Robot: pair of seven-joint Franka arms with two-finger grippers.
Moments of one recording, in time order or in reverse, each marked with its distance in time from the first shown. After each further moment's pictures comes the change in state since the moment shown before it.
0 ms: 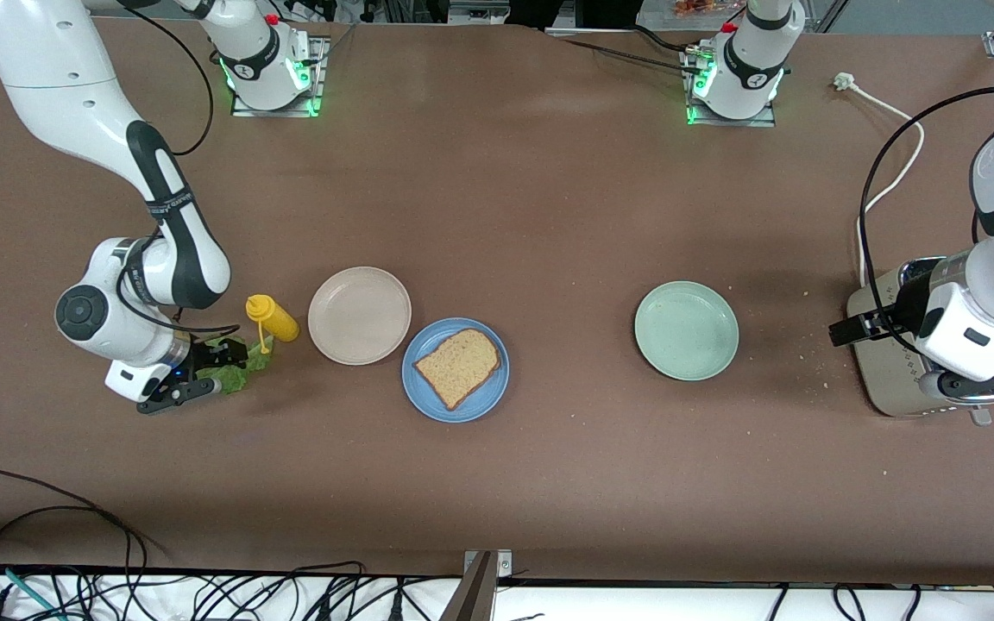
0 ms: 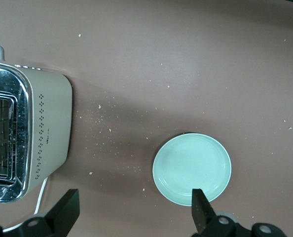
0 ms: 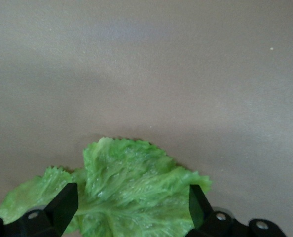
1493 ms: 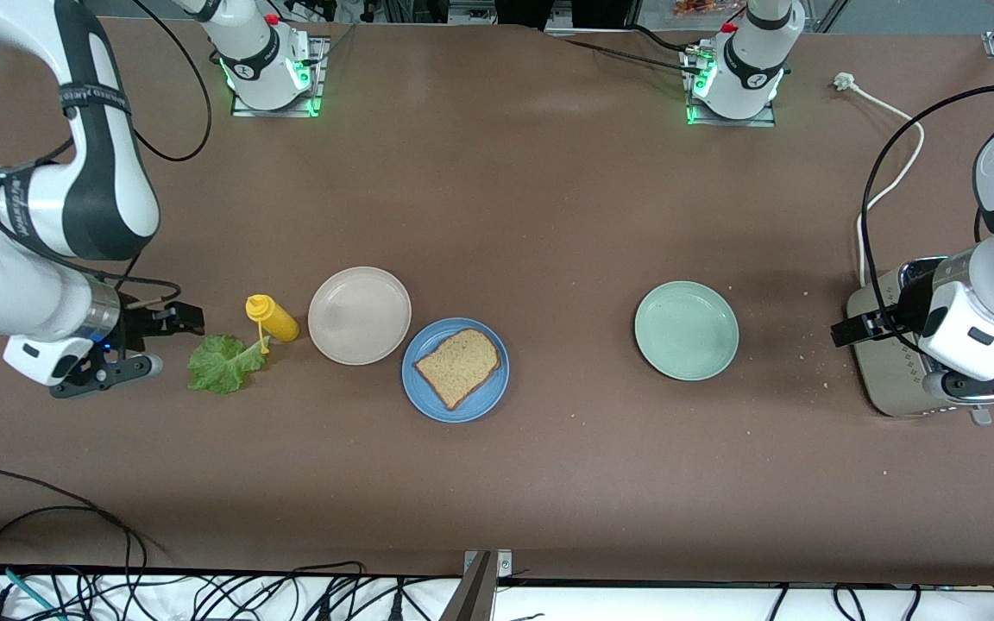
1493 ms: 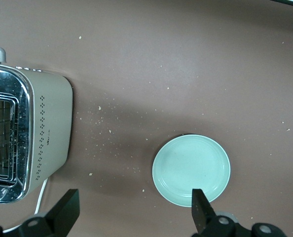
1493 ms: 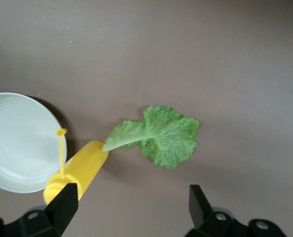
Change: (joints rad) left arm 0.000 0.000 0.000 0.007 0.000 0.000 0.000; right arm 0.078 -0.225 -0.047 0.227 0.000 -0.564 0.107
